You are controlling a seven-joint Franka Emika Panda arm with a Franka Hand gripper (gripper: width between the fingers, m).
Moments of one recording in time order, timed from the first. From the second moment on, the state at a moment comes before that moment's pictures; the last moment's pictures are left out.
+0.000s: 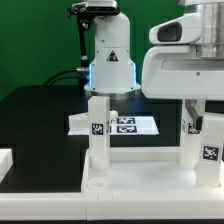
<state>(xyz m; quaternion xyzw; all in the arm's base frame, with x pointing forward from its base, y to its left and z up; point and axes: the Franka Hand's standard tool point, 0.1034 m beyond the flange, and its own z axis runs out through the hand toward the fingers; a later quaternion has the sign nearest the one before) 0.634 0.117 0.110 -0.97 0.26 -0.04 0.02</state>
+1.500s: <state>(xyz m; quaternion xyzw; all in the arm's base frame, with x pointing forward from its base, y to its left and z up) 0.644 0.116 0.105 -0.54 0.84 0.00 0.10</state>
